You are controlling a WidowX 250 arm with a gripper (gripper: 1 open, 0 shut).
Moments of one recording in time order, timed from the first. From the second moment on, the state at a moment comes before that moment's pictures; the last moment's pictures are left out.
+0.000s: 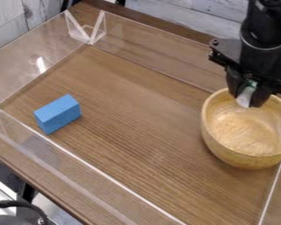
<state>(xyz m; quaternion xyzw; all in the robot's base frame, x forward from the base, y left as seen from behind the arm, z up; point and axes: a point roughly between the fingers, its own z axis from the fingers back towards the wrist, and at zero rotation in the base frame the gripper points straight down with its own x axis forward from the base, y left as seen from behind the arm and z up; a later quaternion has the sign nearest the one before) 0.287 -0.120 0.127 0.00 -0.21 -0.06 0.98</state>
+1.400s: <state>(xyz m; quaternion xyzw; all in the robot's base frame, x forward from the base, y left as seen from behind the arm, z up) 0.269 -0.135 0.112 0.00 -0.21 -0.08 0.97</state>
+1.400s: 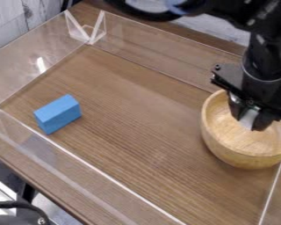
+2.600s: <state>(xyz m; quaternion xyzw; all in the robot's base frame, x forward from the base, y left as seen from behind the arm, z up) 0.263 -0.132 0.095 0.00 -0.21 -0.07 0.98</state>
